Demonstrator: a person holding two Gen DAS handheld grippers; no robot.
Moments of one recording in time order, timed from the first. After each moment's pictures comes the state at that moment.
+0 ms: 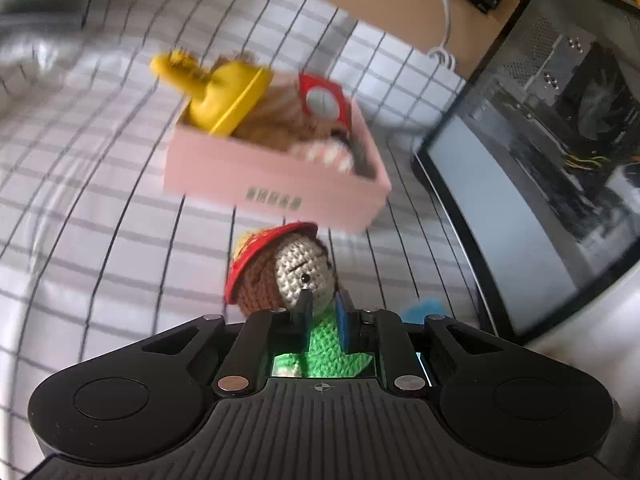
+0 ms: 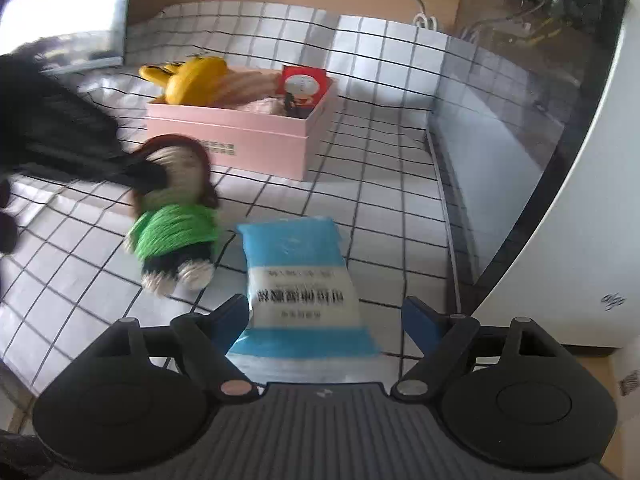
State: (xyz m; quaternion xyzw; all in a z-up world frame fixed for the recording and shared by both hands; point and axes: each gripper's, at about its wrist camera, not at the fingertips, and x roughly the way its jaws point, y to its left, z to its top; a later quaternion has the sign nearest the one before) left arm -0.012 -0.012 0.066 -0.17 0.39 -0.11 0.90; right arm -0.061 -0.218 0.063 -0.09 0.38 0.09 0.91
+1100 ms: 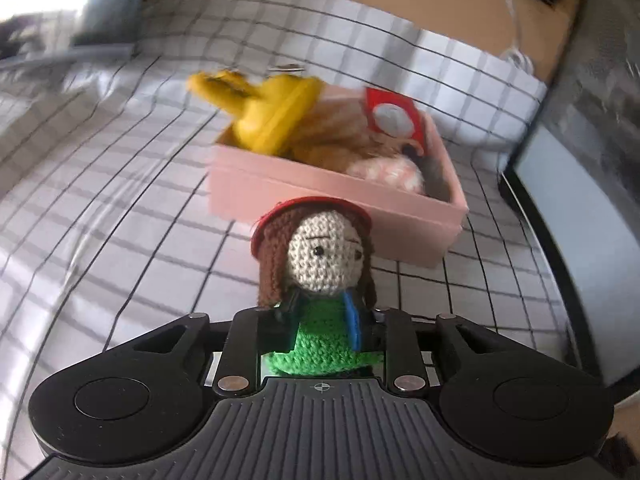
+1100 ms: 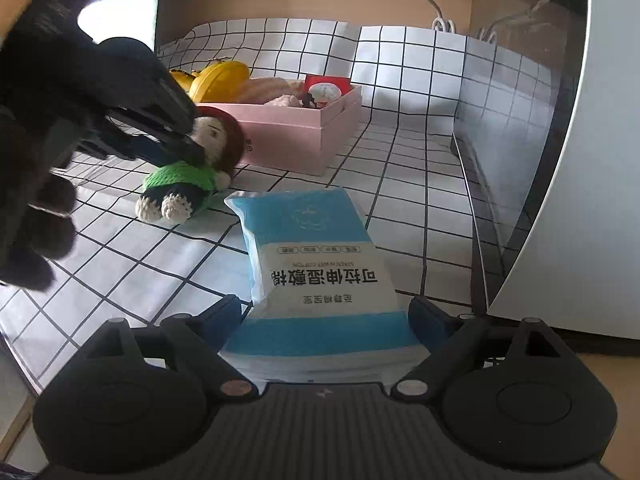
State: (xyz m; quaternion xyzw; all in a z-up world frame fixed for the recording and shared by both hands) left arm 0.012 -0.045 0.049 -0.11 0.38 0.03 0.92; right arm -0.068 -0.243 0.024 -0.07 0.33 0.16 0.93
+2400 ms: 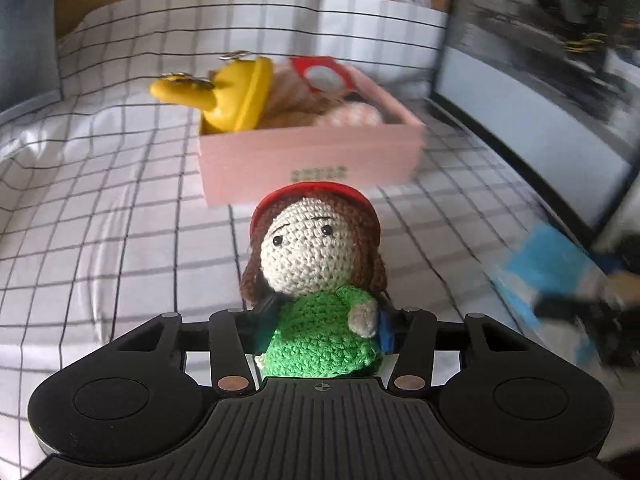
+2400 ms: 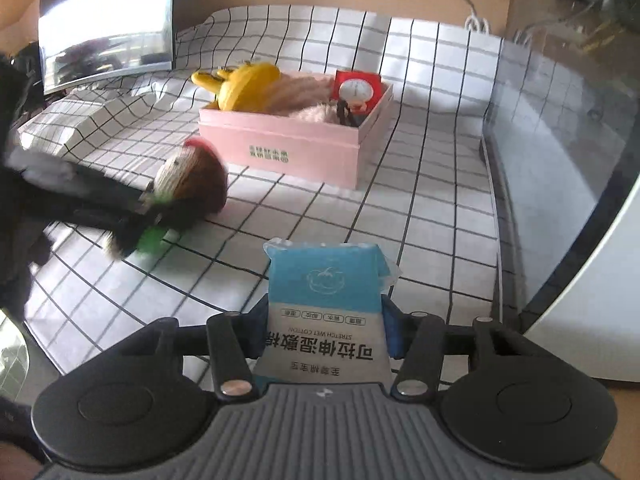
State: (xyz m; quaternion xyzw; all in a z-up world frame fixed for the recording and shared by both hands) left arm -0.026 0.011 0.046 0.01 0.40 -0.16 0.90; right arm -0.050 -0.221 0.069 -0.07 0.39 0.18 0.90
